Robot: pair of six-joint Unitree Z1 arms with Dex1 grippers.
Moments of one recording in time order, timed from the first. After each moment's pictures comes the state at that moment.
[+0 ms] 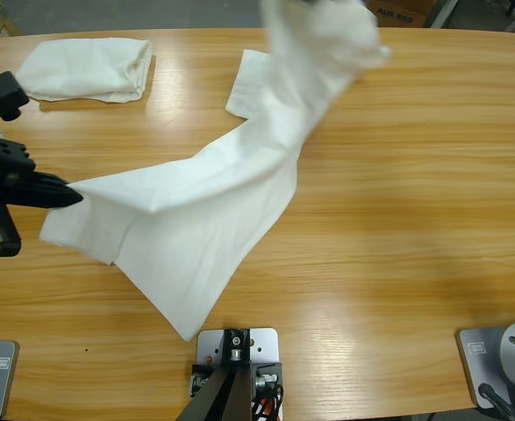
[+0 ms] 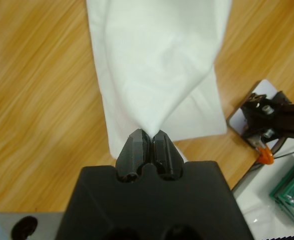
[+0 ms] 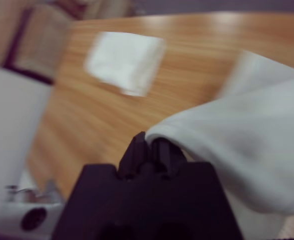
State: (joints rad) arm 0 -0.82 1.36 -1.03 0.70 -0.10 -0.03; arm 1 0.58 1.93 -1.63 0.30 0.36 0.44
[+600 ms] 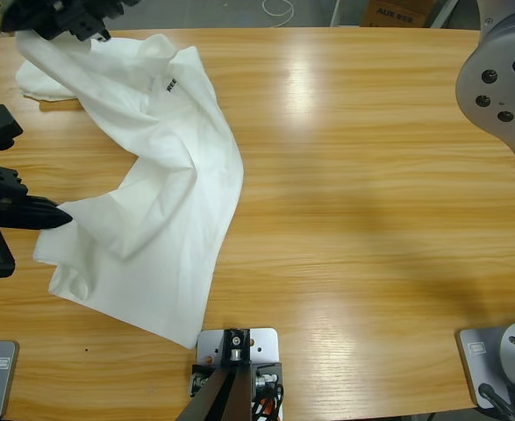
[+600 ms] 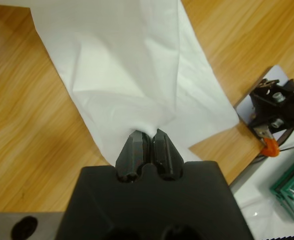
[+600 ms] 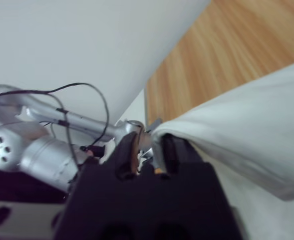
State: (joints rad) arm 0 -0.82 1.33 -0.96 0.70 -0.09 -0.07; arm 1 0.76 2.54 -2.51 0.47 1.10 0.52
